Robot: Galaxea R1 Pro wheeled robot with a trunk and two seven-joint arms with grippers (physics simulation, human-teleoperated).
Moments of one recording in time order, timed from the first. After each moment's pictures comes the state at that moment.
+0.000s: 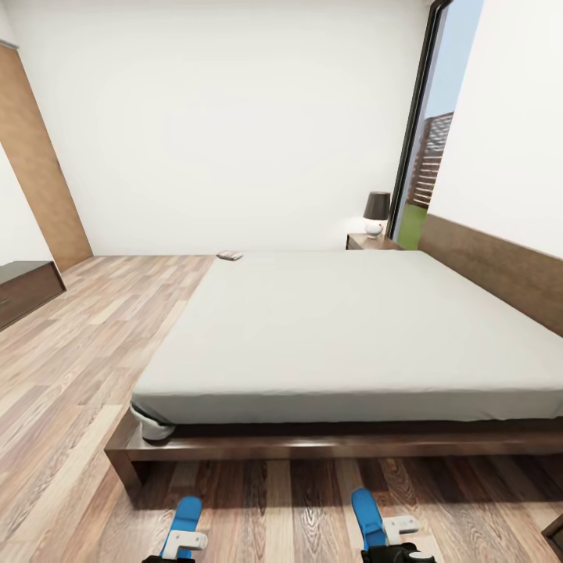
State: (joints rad) left arm -0.40 0.01 -0.41 -0.22 0.31 0.02 0.18; right arm -0.45 -0.02 0.05 -0.18 0.00 0.06 0.04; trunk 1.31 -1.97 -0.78
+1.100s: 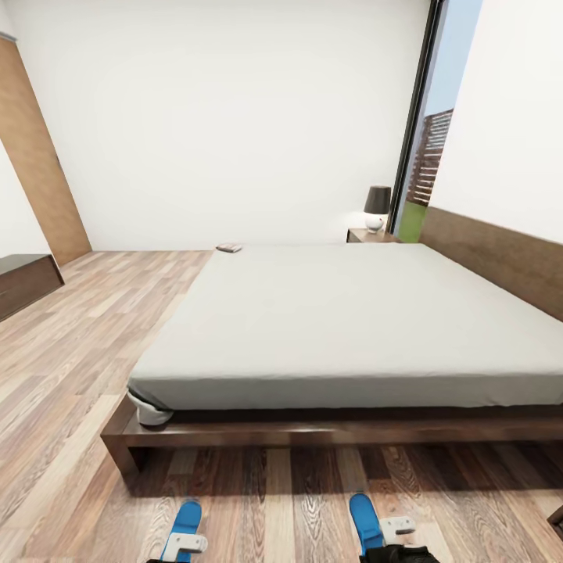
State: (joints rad) left arm -0.40 0.01 -0.40 -0.23 0.31 0.09 0.18; right arm -0.47 -0.01 0.06 -0.19 0.01 0.18 0.03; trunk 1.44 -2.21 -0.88
